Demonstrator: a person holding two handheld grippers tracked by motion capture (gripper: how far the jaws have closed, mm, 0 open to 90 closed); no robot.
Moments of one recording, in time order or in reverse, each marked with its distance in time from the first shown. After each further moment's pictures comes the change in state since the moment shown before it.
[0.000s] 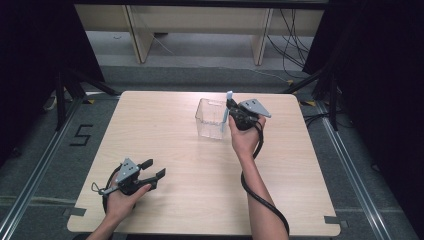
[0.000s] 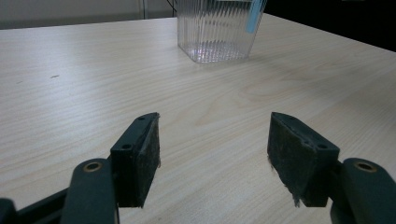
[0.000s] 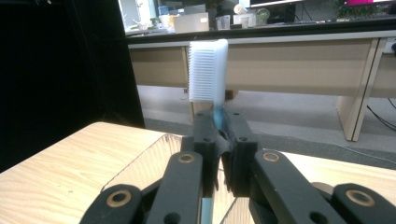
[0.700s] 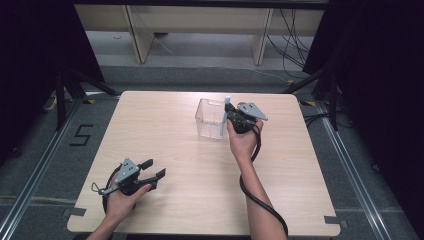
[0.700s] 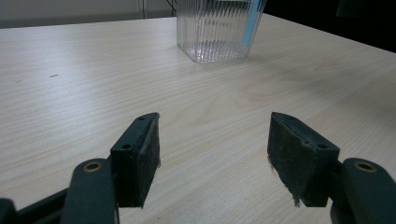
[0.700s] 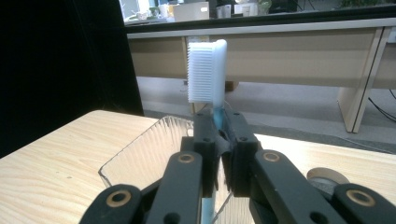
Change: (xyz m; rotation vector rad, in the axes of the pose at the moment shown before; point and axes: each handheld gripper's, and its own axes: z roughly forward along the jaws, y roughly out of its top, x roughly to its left) left arm 0.000 0.000 0.000 0.001 -0.002 -0.002; right arm 0.003 -0.015 0.003 0.033 -0.003 0.012
